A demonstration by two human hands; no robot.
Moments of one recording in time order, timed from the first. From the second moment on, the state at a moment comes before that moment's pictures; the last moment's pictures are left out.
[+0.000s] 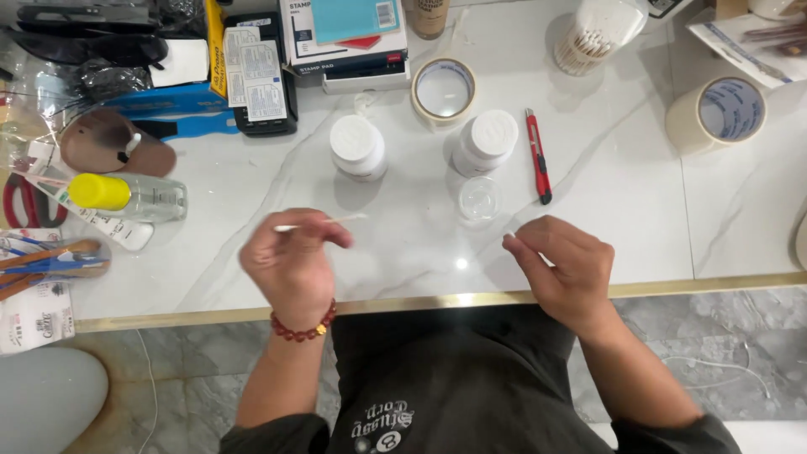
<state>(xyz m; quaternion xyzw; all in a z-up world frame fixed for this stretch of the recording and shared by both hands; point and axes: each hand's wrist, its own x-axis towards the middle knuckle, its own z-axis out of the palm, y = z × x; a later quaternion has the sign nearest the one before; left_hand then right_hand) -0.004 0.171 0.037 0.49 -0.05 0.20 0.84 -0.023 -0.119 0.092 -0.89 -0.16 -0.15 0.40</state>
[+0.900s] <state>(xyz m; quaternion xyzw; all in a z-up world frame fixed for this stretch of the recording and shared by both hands) -0.010 0.119 0.017 0.56 -0.17 0.02 0.81 0.004 -0.086 0.082 -0.85 -0.28 -0.02 0.44</state>
